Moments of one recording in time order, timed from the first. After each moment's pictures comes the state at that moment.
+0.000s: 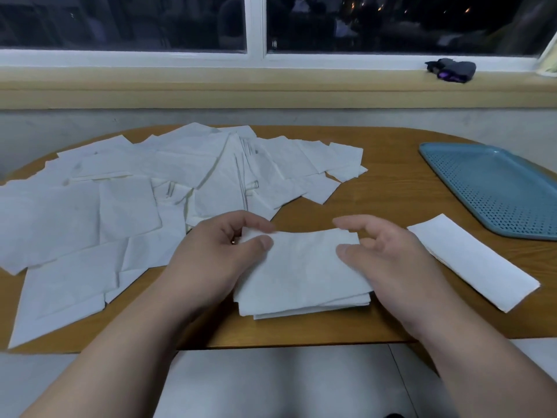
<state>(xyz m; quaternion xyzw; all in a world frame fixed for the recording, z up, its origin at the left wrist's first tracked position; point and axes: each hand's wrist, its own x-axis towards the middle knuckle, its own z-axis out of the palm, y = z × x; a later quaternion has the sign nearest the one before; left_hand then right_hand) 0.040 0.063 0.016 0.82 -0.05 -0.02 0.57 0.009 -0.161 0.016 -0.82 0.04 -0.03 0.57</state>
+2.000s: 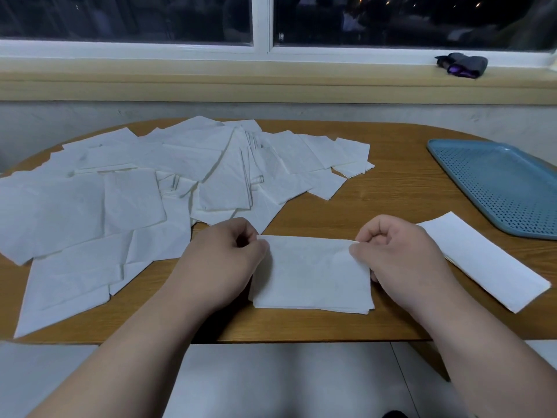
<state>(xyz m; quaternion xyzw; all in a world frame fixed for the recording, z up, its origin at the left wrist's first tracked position) 0.045 0.063 0.003 0.91 0.00 0.01 0.41 0.026 -0.169 0.006 -0.87 0.10 -0.06 0.47</state>
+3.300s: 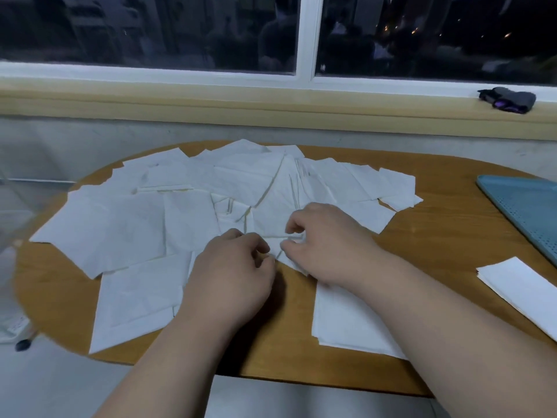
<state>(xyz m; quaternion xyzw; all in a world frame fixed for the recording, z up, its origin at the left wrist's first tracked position) 0.063 0.117 0.000 0.94 0.02 0.12 0.31 0.114 -0.044 0.026 -0.97 -0.18 -0.05 0.16</state>
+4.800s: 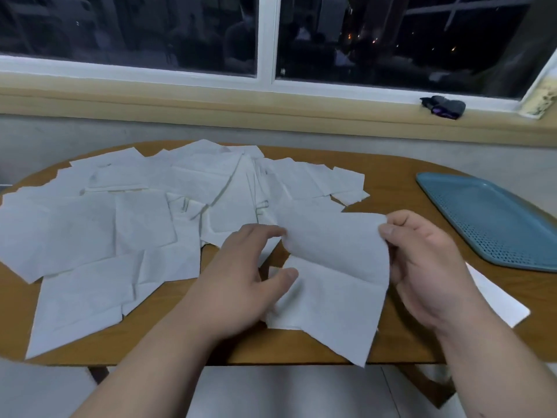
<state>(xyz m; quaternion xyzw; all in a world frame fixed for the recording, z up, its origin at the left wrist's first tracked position) 0.043 0.074 0.007 0.89 -0.18 0.02 0.42 0.021 -0.159 0.047 -0.69 0.07 -0.09 0.72</state>
